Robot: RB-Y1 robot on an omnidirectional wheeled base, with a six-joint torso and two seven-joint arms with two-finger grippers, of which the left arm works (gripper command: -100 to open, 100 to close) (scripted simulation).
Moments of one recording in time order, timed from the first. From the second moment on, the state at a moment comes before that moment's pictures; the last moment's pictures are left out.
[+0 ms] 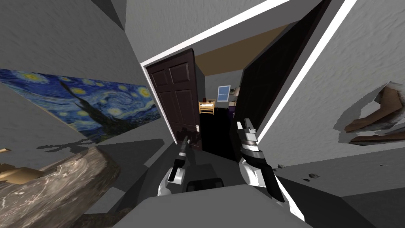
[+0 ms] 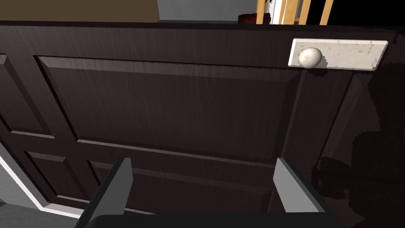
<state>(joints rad) 0.09 0.08 -0.17 -1.27 -0.03 -0.65 0.06</state>
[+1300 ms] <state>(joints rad) -0.05 0.09 -0.22 -0.92 -0.06 -0.74 0.13</state>
